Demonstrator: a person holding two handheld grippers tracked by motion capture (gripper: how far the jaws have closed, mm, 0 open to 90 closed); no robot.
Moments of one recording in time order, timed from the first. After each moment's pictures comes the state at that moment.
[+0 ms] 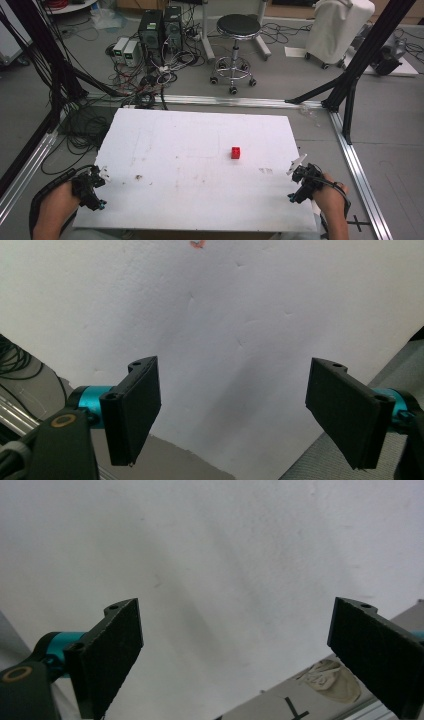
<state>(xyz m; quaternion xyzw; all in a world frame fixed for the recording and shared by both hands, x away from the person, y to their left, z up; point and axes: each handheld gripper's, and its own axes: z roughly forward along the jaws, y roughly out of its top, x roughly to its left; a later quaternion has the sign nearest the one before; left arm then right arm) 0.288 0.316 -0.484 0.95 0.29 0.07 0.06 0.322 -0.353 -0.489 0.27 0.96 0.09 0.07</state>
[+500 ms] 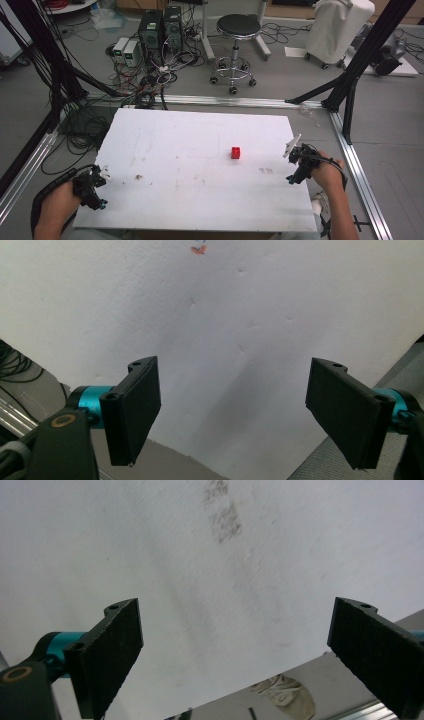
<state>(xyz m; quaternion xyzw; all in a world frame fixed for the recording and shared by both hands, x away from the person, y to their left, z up) 0.290 0.314 -0.487 0.95 0.28 0.07 0.06 0.376 -0.342 -0.456 0.20 0.97 0.09 0.06</state>
